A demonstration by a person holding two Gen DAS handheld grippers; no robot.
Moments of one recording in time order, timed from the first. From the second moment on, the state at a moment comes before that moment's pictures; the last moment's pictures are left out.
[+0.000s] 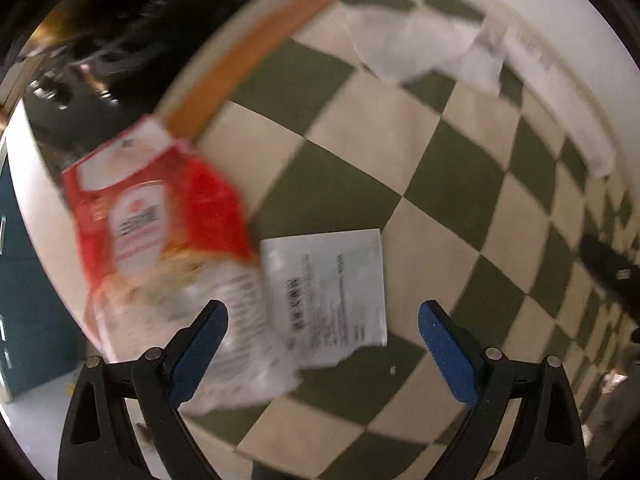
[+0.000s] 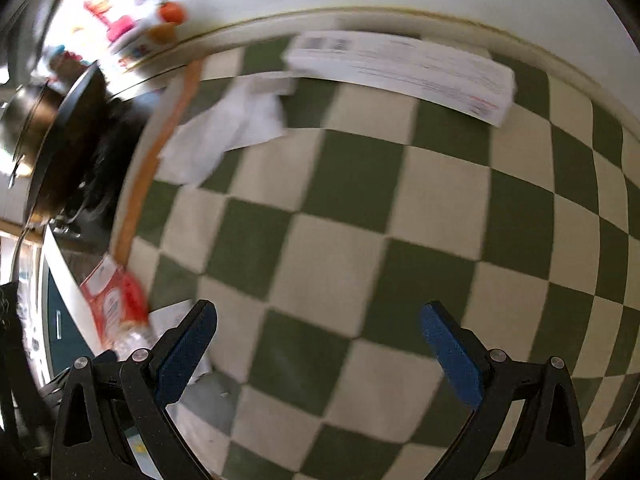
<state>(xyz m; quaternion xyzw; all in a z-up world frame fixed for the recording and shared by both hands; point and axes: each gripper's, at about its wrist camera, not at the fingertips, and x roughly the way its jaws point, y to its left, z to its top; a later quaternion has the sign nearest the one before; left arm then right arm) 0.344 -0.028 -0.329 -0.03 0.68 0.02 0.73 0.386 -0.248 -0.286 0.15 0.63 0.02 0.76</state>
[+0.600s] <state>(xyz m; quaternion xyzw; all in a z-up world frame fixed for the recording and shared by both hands) 0.391 -0.029 -0.298 -0.07 0.65 0.03 0.76 0.447 -0.253 -0.304 0.19 0.62 0.05 0.76</state>
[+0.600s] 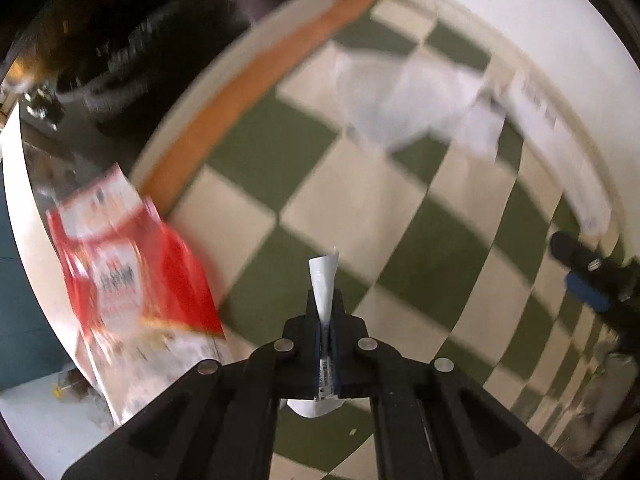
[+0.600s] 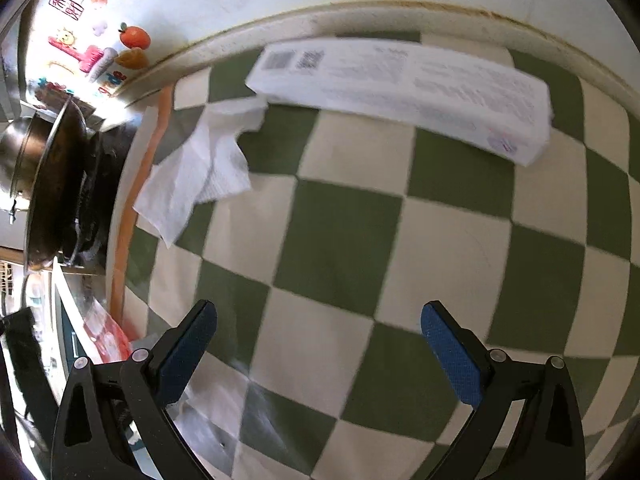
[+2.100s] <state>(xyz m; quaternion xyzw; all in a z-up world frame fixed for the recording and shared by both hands) 0.122 0.284 -0.194 -0.22 0.50 0.26 0.79 0.265 0.111 -0.202 0.07 0.54 0.36 0.76</state>
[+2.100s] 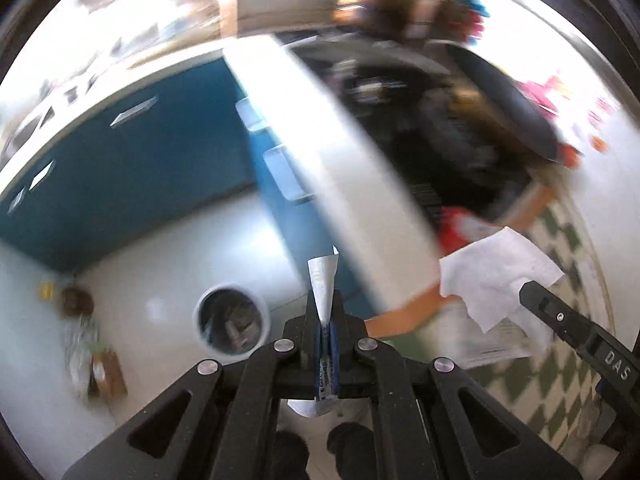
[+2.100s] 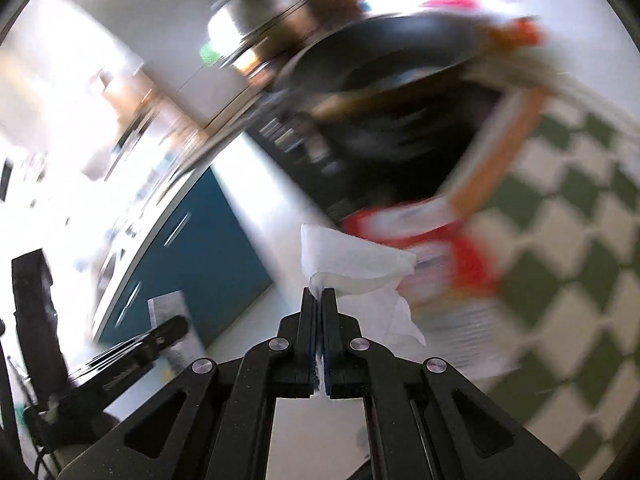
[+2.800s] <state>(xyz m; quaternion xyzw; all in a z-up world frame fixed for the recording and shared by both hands) 0.019 0.519 -0.705 -0.49 0.55 0.27 0.62 0.156 0.374 -0.749 -0.06 0.69 0.32 0.65</state>
